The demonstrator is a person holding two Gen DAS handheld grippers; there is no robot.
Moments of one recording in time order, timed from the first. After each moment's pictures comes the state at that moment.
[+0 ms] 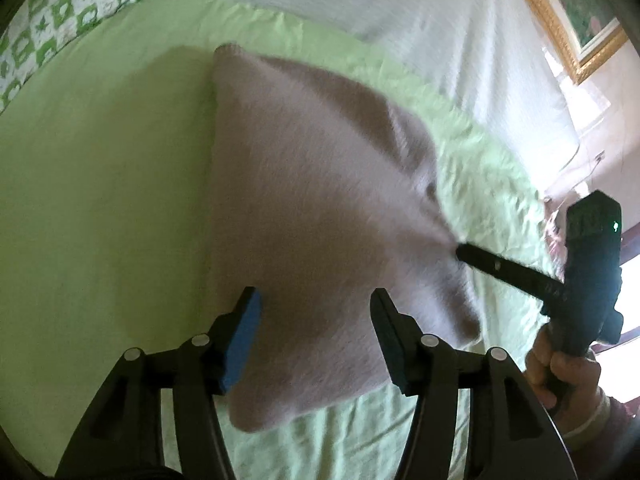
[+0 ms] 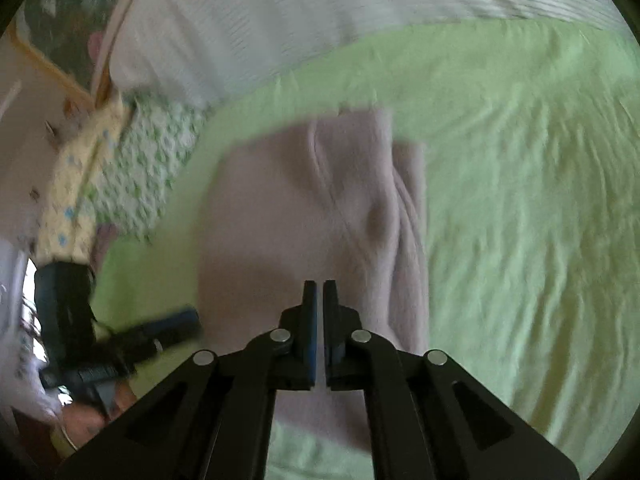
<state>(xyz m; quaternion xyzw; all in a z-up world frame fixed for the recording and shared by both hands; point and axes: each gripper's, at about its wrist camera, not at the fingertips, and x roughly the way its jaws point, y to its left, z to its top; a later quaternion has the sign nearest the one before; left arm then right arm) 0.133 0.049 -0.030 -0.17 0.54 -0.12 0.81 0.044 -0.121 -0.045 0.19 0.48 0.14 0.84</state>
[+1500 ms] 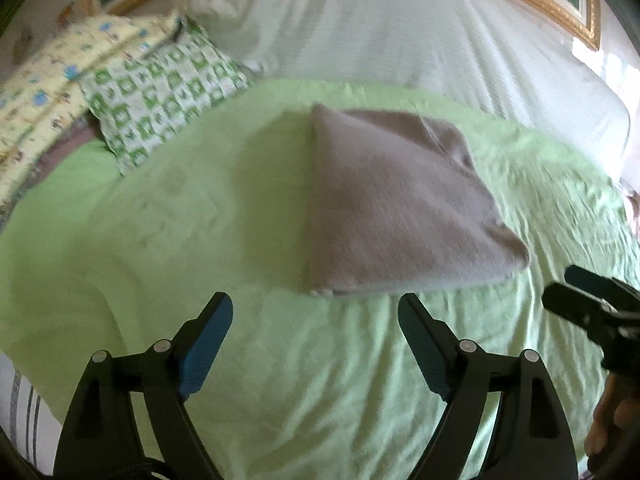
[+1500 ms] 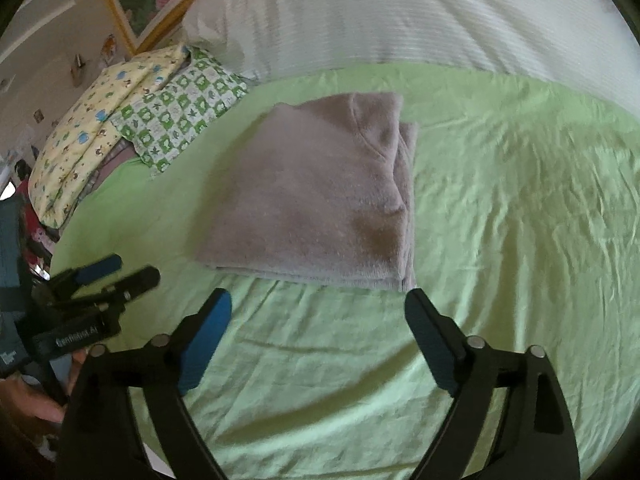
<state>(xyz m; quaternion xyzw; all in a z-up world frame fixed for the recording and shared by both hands) -0.044 0.019 0.011 -0.03 0.41 0.09 0.91 -0.115 -0.093 -0.033 0.07 0.39 0.15 0.91</state>
